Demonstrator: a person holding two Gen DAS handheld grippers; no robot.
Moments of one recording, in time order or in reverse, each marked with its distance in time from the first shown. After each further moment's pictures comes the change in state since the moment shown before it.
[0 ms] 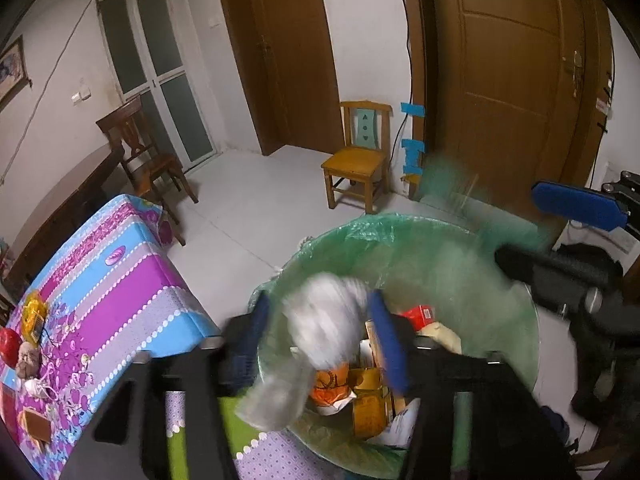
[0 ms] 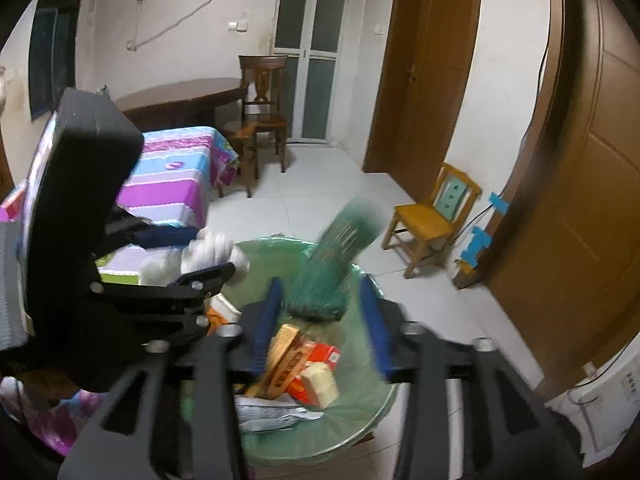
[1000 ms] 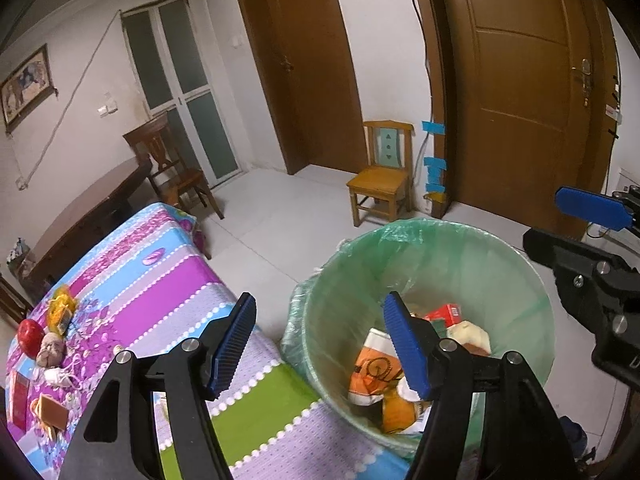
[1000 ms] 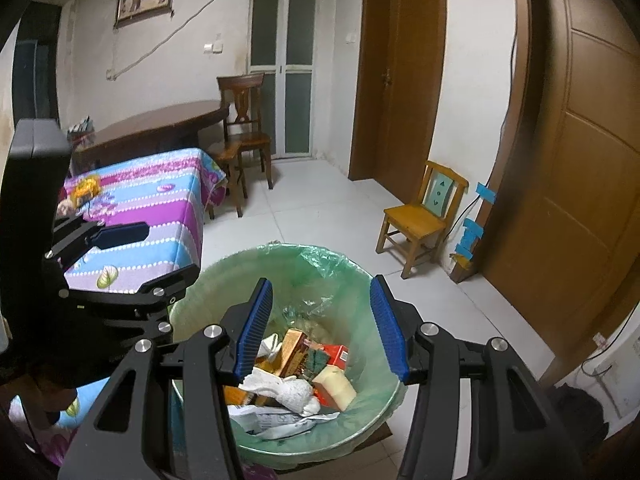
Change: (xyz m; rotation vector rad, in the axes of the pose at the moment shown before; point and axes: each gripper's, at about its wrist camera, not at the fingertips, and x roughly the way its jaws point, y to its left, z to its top) left arm -0.035 0.014 -0.023 -0.004 -0.080 0.112; right arm -0.020 0.002 -0.018 0.125 -0.075 -0.025
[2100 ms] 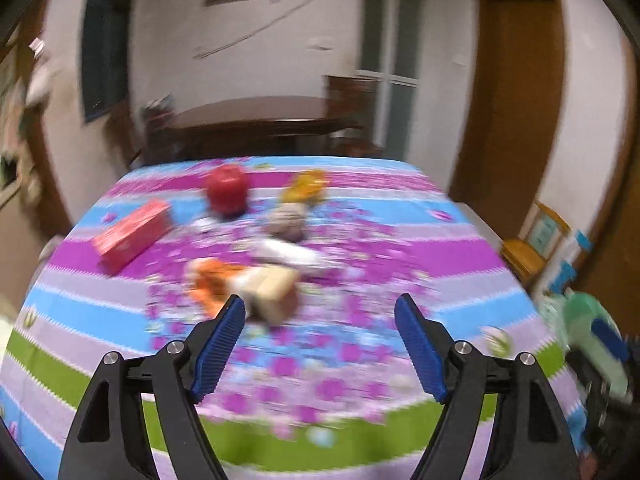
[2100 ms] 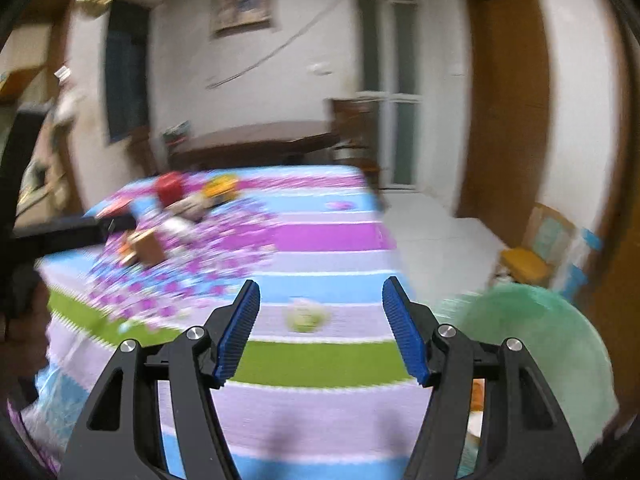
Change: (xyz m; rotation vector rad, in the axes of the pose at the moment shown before) left arm -0.135 0.312 -0.155 -0.648 0.021 0.397; right arm 0.021 0.229 0.006 -0.207 -0.067 0.413
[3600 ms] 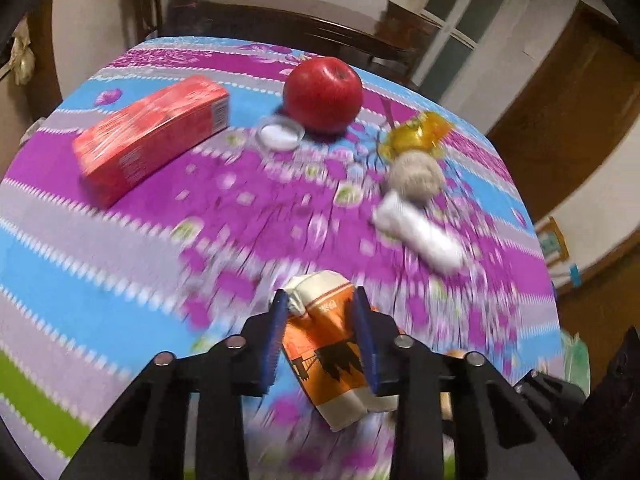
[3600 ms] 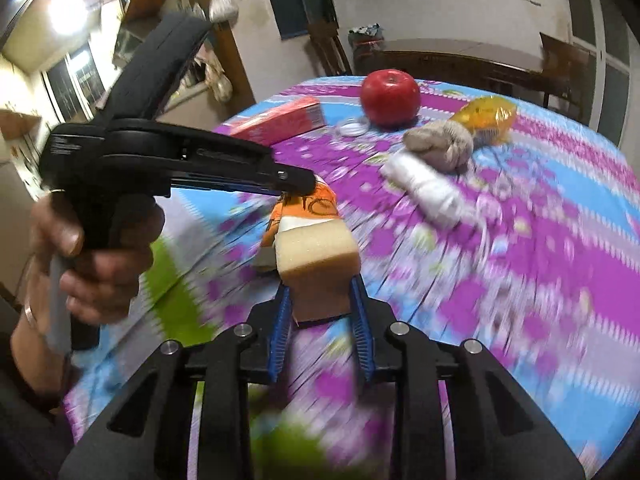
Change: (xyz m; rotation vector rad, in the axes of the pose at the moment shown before) left arm 0.102 0.126 0.011 -0.224 0.340 -0.109; right arm 0.115 0.124 0.027 -0.175 0.306 0.641
